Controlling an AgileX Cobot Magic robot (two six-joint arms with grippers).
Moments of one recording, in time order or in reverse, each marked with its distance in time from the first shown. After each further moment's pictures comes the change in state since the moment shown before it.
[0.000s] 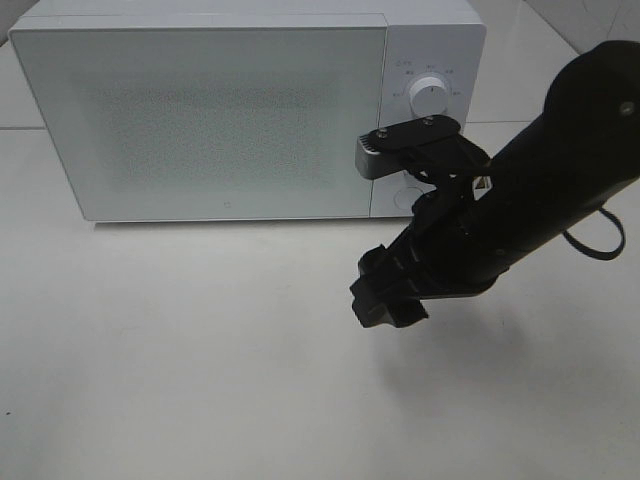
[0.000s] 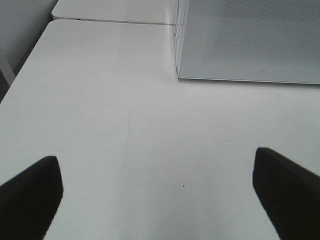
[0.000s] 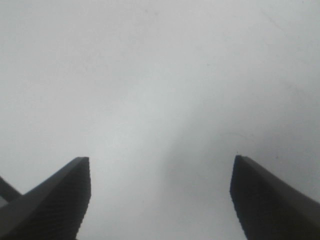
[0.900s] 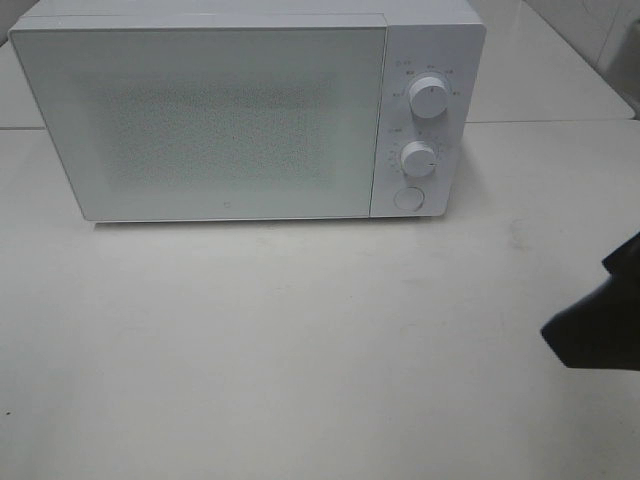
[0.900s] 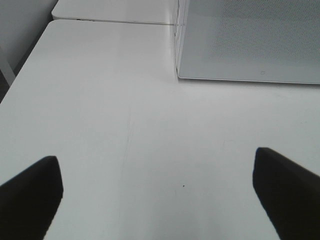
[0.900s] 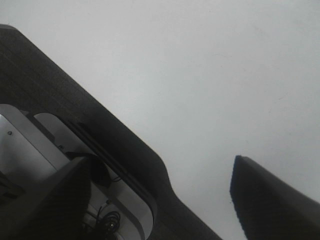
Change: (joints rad) left arm 0.000 0.000 0.000 0.000 0.000 0.000; right arm 0.000 -0.655 0.023 -0.068 0.557 0.000
